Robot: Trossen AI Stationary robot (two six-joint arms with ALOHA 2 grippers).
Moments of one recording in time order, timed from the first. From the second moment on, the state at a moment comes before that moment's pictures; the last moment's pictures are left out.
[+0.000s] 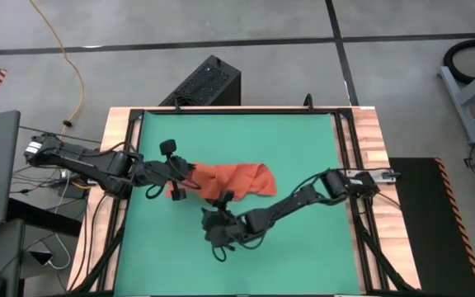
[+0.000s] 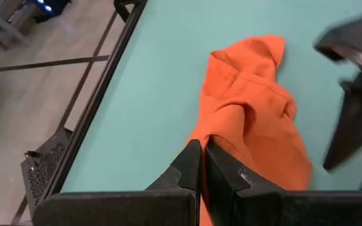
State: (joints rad) left arm -0.21 1.01 0.87 -0.53 -0.58 -0.04; right arm 0.36 2.31 1.73 -0.04 0.92 0.00
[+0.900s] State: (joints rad) left arm -0.21 1.01 0.87 -0.54 -0.54 -0.04; right arm 0.30 2.54 2.06 -0.36 1.10 0.13
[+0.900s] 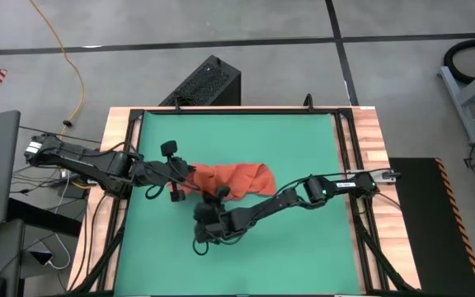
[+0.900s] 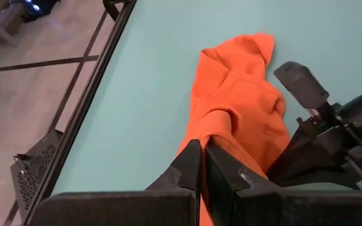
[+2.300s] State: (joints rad) left arm -0.31 1.01 0.87 -0.79 -0.25 -0.21; right arm 0.23 2.23 2.18 -1.58 0.55 0.45
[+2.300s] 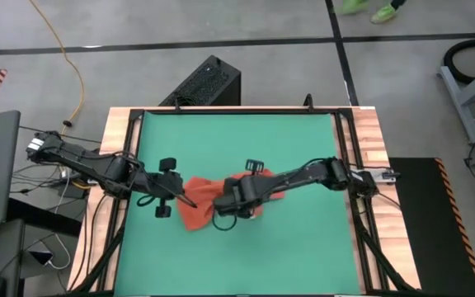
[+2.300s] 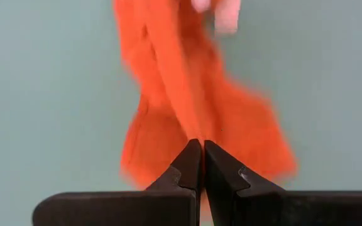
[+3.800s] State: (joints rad) left arm -0.31 1.01 0.79 -0.79 -0.34 -0.25; right arm 0.45 2.57 2.18 -1.50 0.71 1.03
